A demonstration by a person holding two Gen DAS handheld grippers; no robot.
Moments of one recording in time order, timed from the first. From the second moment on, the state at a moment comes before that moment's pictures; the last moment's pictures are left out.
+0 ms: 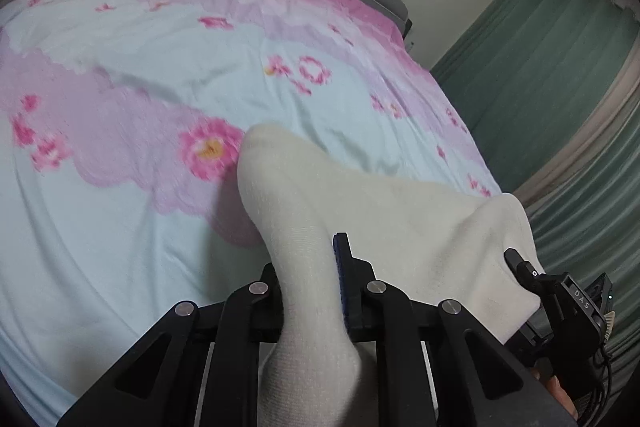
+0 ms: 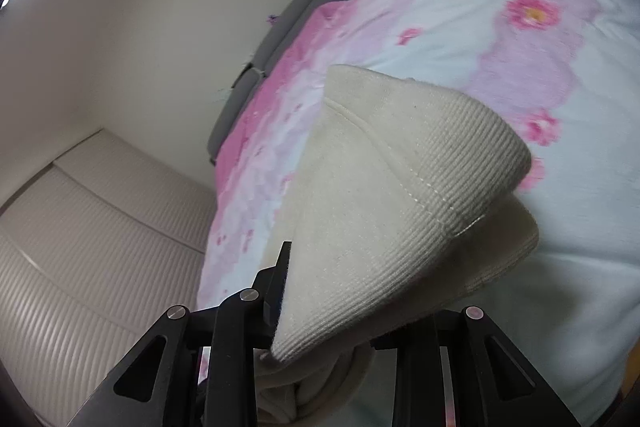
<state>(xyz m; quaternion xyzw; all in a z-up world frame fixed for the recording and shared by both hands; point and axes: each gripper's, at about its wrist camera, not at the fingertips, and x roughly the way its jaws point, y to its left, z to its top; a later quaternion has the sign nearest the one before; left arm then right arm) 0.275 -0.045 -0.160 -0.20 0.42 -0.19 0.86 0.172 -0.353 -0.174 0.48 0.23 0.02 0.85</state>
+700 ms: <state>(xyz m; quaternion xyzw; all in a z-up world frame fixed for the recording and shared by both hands) 0.385 0.305 -0.074 -0.24 0.33 -0.03 0.91 0.406 -0.008 -0.095 0.42 0.27 0.24 0.83</state>
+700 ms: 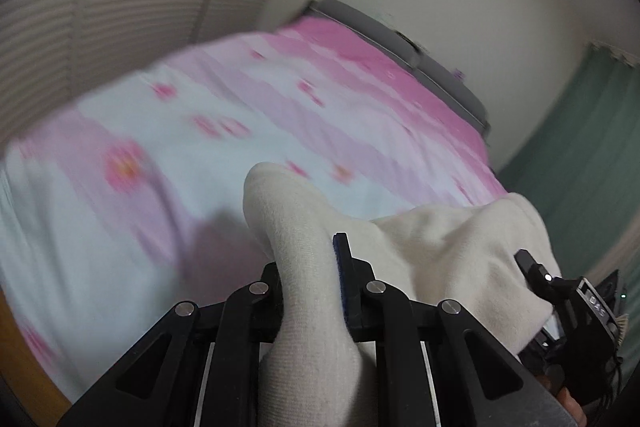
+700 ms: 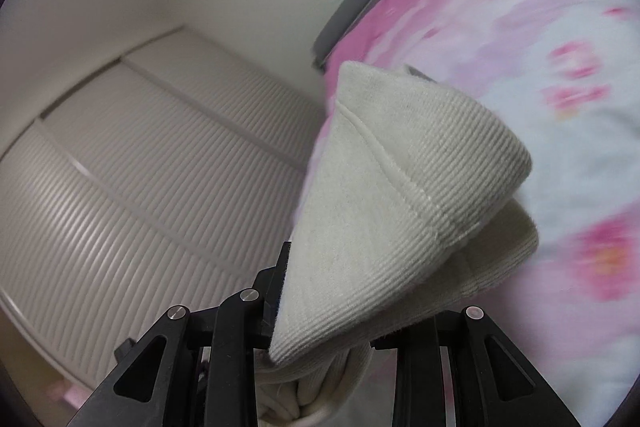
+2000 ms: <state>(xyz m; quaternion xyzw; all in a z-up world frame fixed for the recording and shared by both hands) 0.460 0.518 -0.140 -0.10 0.30 0.15 0.94 0.487 0.214 -0.182 0.23 0.37 0.16 0.89</state>
